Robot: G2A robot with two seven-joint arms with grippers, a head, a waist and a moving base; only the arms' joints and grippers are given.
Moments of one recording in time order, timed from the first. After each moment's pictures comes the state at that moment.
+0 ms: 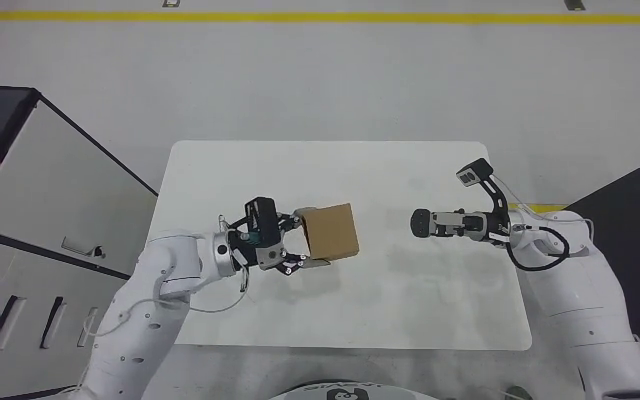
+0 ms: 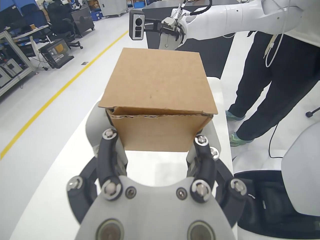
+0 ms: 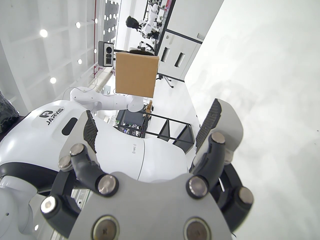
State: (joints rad) left arm 1.51 -1.10 -1.36 -1.97 1.09 -1.00 -0.21; right arm -1.30 -0.95 1.40 -1.43 0.63 -0.40 1.42
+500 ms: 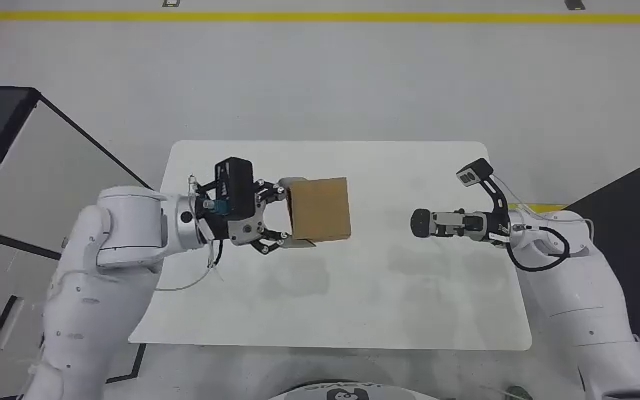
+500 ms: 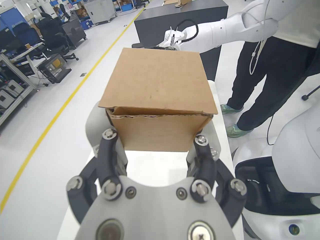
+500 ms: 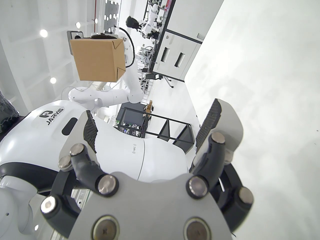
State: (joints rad) left arm 1.28 -0.98 -1.43 -2.08 0.54 -1.01 -0.67; right arm -1.30 -0.95 1.40 -1.43 0.63 -0.40 1.42
